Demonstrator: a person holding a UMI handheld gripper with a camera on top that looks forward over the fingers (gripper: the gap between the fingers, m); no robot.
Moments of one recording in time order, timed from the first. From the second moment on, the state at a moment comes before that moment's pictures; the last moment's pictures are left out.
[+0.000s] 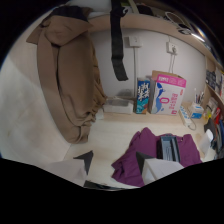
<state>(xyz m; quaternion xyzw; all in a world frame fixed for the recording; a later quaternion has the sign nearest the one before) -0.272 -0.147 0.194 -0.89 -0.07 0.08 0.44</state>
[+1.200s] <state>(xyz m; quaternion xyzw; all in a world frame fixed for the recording) -0.039 -0.044 0.067 -0.90 -0.01 -0.01 0.43</state>
